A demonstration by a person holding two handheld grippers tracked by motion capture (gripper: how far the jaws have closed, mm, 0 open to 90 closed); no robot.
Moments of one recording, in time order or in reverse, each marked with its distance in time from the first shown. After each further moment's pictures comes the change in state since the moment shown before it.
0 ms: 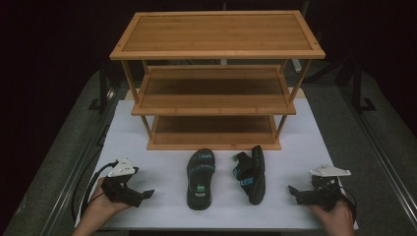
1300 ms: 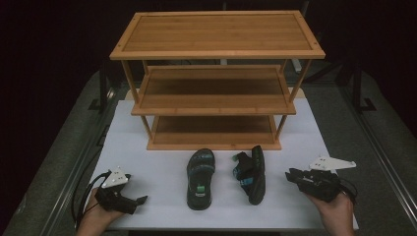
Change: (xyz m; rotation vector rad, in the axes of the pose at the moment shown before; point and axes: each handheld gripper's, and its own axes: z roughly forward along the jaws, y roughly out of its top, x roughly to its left) left arm 0.004 -0.035 0.003 -0.006 0.062 -0.005; right arm 0.022 0.042 -0.034 -0.108 0.191 -0.088
